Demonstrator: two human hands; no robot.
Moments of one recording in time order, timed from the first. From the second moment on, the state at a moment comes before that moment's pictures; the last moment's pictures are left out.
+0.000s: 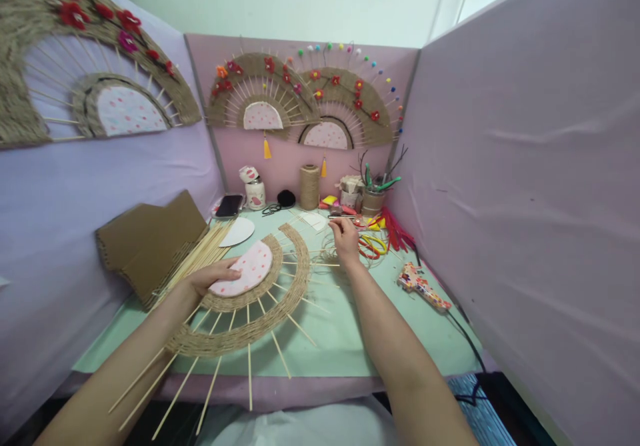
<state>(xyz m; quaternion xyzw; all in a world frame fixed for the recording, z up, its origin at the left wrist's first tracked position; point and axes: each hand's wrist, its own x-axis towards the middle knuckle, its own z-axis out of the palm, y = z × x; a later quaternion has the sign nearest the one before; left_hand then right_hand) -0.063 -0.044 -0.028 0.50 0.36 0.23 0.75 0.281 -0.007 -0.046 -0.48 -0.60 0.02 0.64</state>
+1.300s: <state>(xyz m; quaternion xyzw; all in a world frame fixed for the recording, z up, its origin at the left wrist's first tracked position) -0.046 -0.045 -0.044 0.49 0.34 0.19 0.78 0.240 -0.010 -0.056 -0.46 -0.55 0.38 0.59</state>
